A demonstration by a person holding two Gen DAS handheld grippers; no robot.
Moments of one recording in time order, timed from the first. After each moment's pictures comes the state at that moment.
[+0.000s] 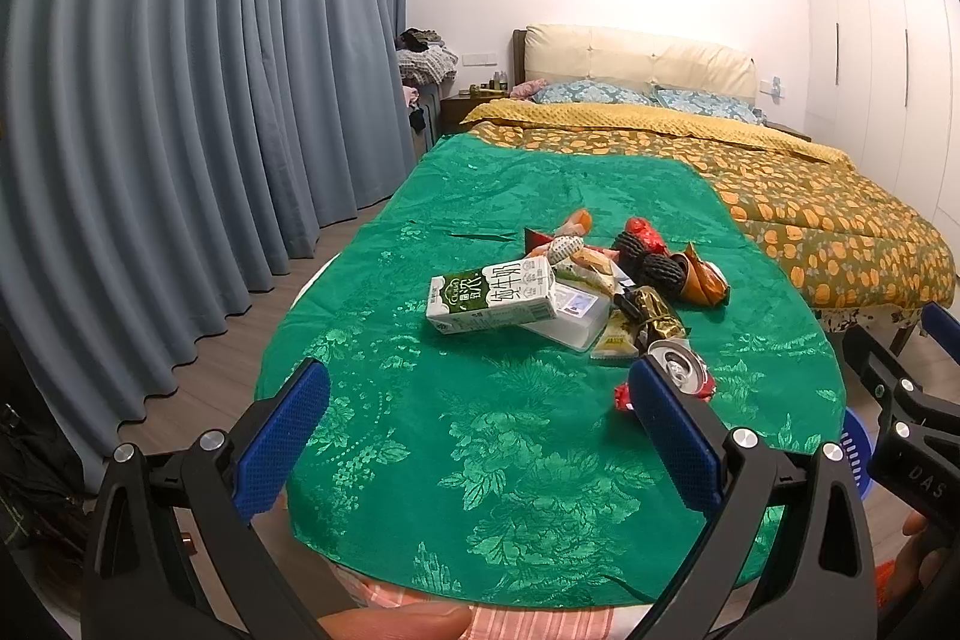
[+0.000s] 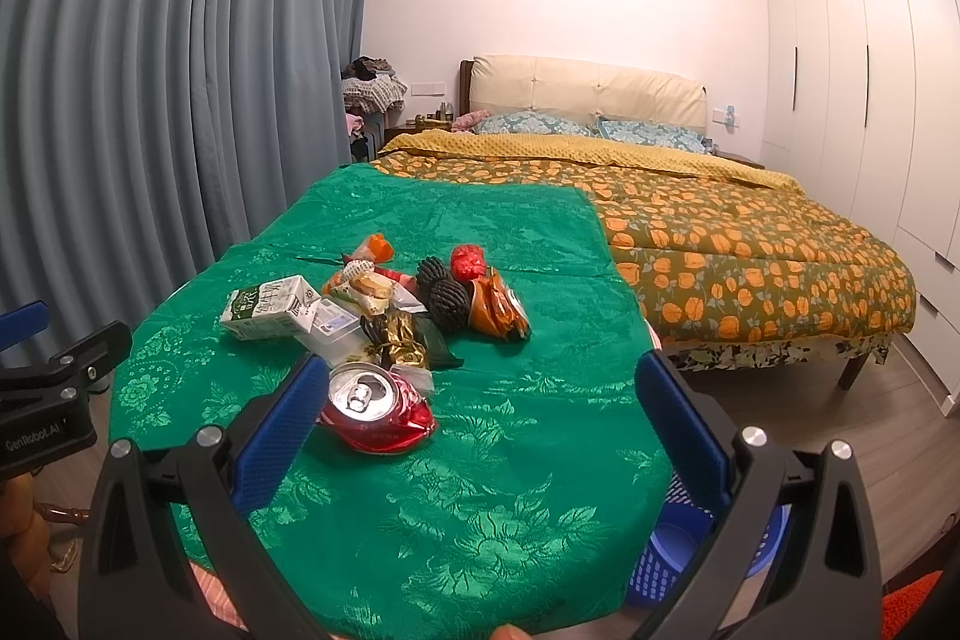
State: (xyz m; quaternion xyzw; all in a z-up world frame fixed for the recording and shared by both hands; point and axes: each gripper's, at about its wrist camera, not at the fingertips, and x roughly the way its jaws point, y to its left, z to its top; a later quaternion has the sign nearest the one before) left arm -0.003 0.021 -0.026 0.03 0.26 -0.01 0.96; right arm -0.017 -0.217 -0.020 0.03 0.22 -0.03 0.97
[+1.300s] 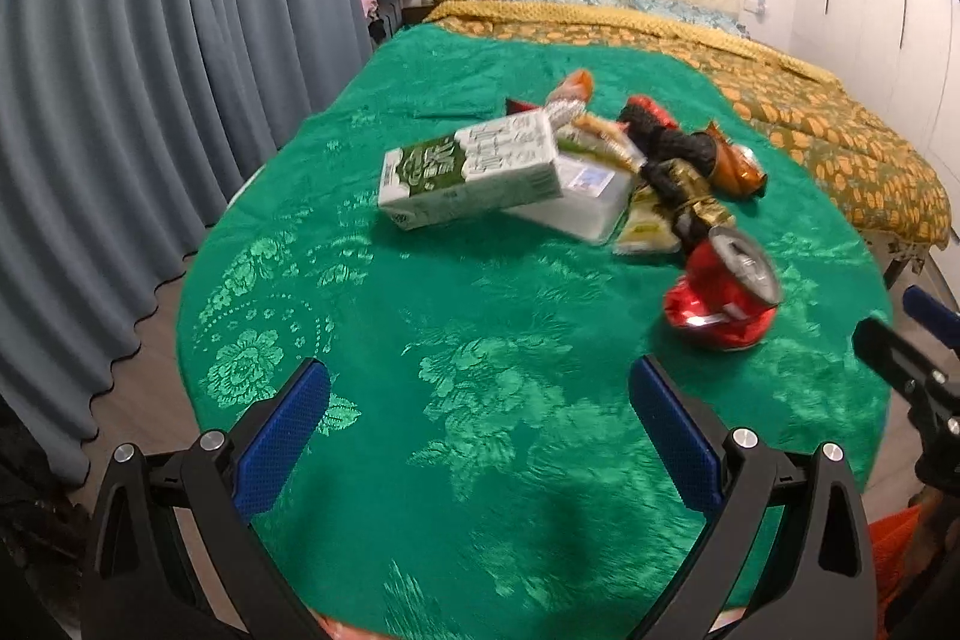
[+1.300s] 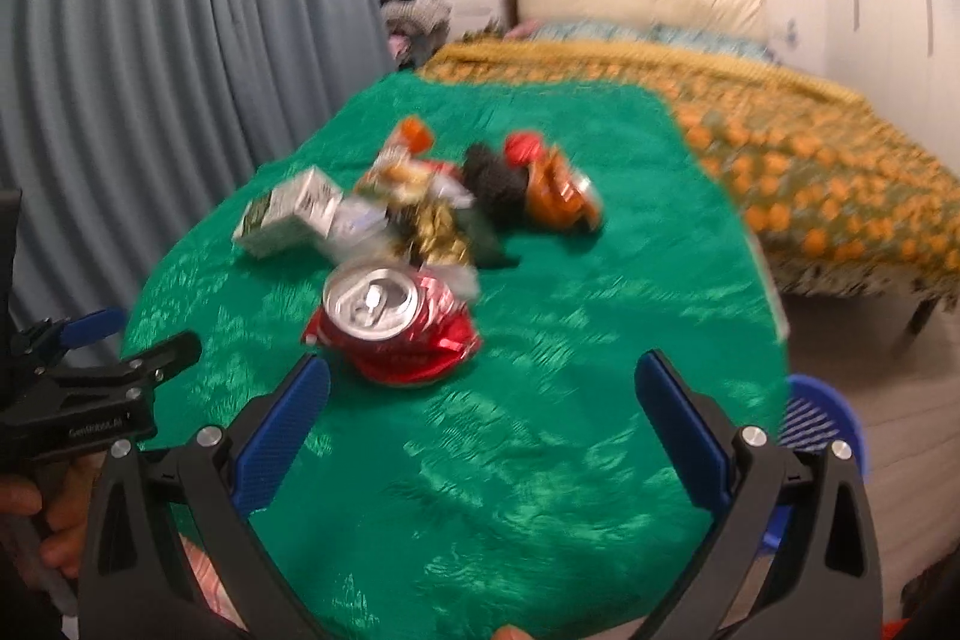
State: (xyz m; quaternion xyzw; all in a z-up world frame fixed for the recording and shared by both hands) left arm 0.074 0.020 -0.101 0.05 0.38 -0.04 0.92; right arm 0.051 -0.217 -0.094 0.06 0.35 0.06 0.93
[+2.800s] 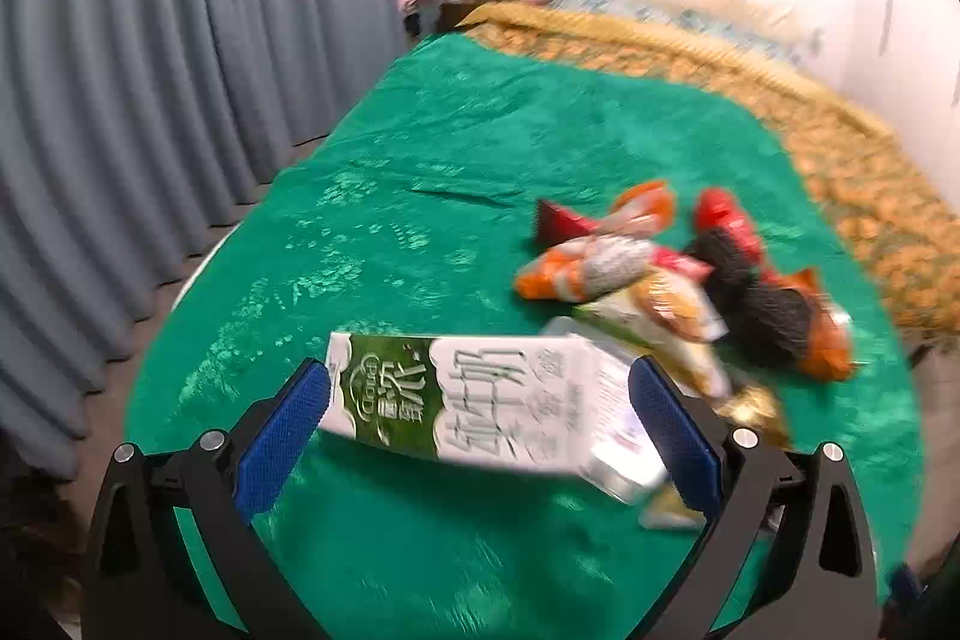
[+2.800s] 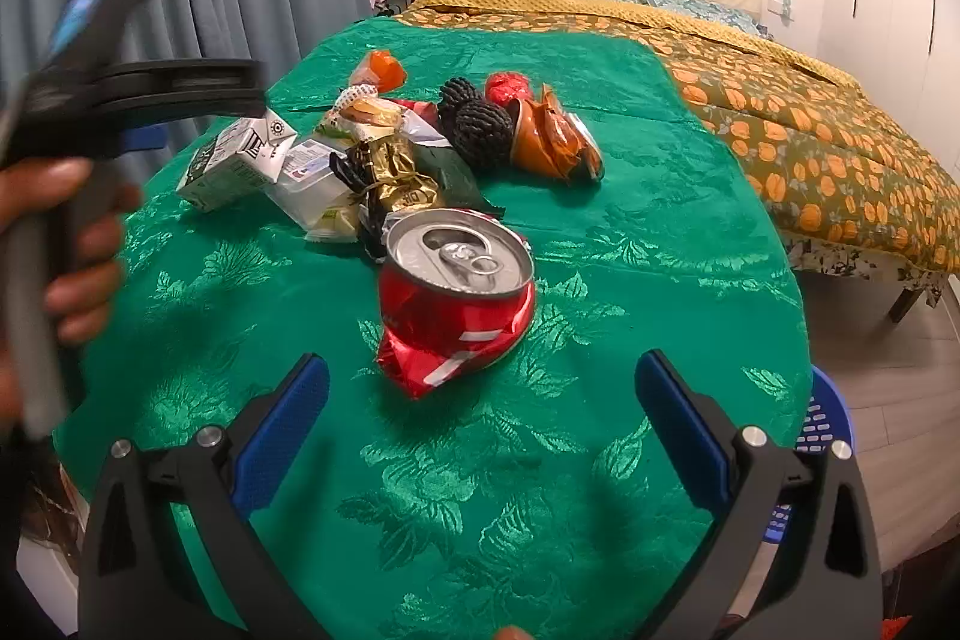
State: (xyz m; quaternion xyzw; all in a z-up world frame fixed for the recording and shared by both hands) left arm 0.233 -0.015 -0.084 0.02 0.39 0.02 0.92; right arm 0.076 -0.212 -0.116 0.04 0.38 0.02 0.92
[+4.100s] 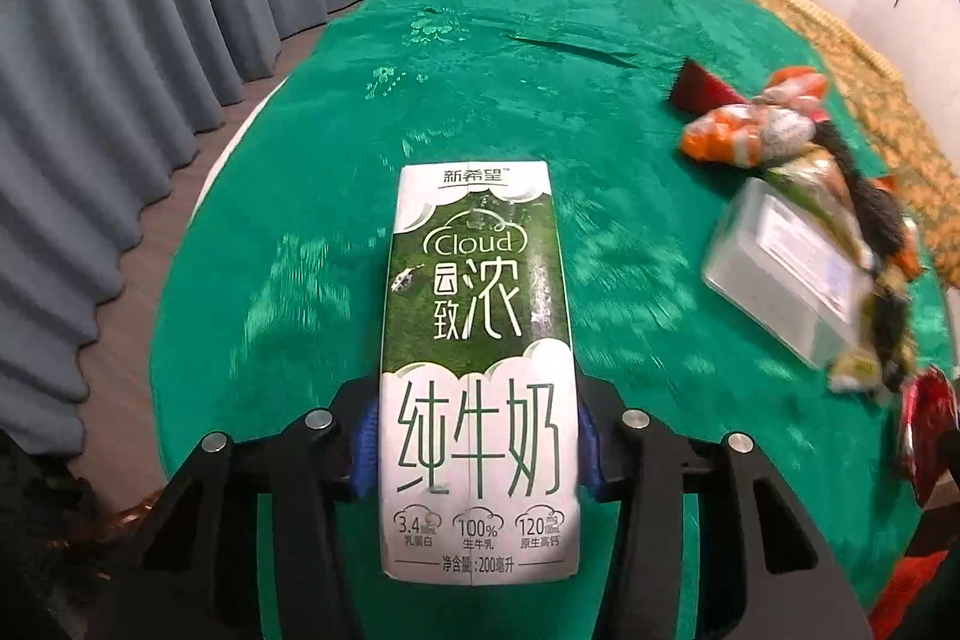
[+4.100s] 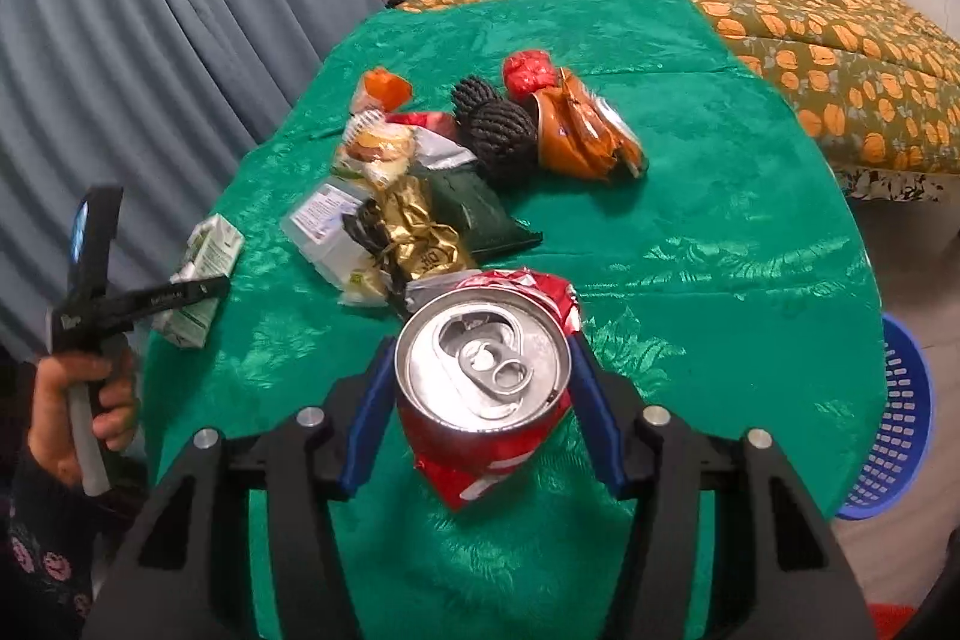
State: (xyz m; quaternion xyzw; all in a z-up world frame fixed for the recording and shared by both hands) left arm 0.238 0.101 -0.125 0.00 0.51 -0.03 0.86; right arm 0.116 -0.241 -0.099 0.16 0.41 0.09 0.89
